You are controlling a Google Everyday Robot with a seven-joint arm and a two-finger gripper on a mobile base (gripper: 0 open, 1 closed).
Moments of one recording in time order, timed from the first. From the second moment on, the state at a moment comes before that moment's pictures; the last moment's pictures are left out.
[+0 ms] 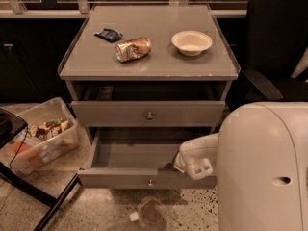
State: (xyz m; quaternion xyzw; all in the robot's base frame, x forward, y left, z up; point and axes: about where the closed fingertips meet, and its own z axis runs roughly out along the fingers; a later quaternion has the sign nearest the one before) arm 0.618 -0.154 0.404 -0.44 0.86 -0.12 0.24
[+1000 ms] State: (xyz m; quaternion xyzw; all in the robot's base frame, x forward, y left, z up) arm 0.629 -0.161 0.407 -0.44 0.86 -0.12 0.24
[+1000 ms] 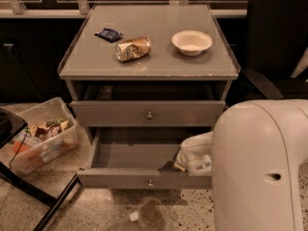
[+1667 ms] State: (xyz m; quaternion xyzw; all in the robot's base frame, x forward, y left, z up) arm 0.628 -0.163 0.405 -0.45 0.86 -0.12 0.23
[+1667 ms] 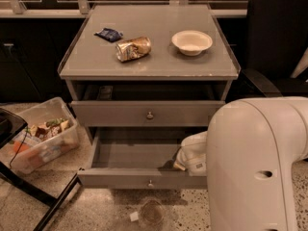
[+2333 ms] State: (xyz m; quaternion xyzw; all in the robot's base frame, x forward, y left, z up) arm 0.631 -0.173 0.407 -0.44 0.86 -0.12 0.23
